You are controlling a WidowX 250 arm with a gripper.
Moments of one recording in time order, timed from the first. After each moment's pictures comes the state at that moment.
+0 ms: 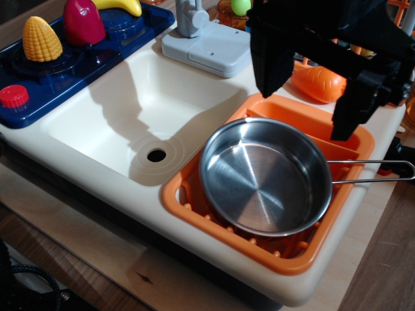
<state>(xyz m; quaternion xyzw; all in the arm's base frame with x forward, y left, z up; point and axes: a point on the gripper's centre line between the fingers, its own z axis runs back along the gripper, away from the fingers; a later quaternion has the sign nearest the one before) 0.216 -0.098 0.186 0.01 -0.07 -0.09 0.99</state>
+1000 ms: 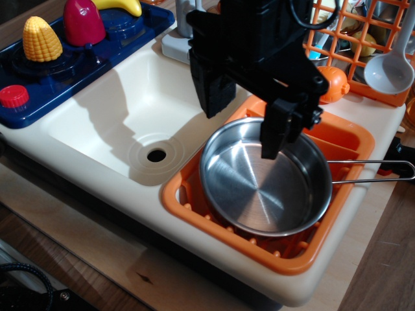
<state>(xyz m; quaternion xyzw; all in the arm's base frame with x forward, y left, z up) 0.206 -0.054 0.157 0.00 -0.08 -0.10 0.99</state>
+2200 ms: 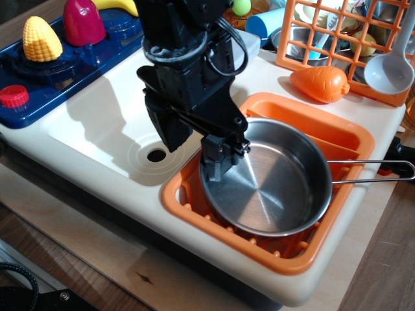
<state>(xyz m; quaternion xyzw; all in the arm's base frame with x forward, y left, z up) 0.205 -0.020 0.109 -0.02 -0.09 -0.07 0.99</state>
